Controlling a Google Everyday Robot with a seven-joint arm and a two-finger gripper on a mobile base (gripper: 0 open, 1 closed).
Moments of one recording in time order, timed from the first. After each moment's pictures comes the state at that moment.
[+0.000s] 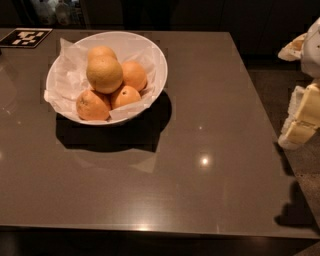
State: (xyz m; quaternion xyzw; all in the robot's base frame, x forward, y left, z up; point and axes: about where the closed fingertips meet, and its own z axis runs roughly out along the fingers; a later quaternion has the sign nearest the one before) arm 0.439 -0.215 0.983 -0.60 0.78 -0.04 0.17
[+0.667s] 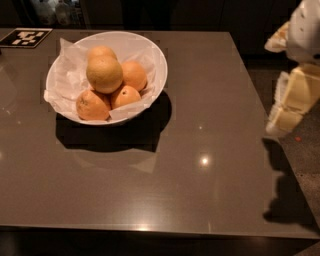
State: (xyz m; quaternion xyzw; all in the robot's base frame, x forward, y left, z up) arm 0.449 -0.197 0.995 -0.61 0.77 -0.03 0.16
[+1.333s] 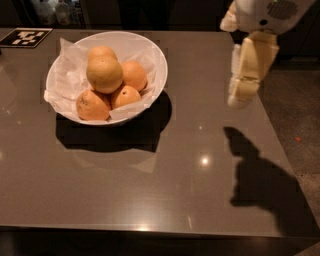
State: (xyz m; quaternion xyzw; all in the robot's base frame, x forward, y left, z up) arm 0.483 -0.127 1.018 -0.67 0.73 -0.02 0.15
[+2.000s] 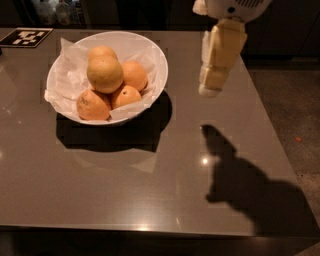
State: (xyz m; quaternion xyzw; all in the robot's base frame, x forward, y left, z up) arm 0.495 -0.077 1.038 -0.69 0.69 -0.03 0.20
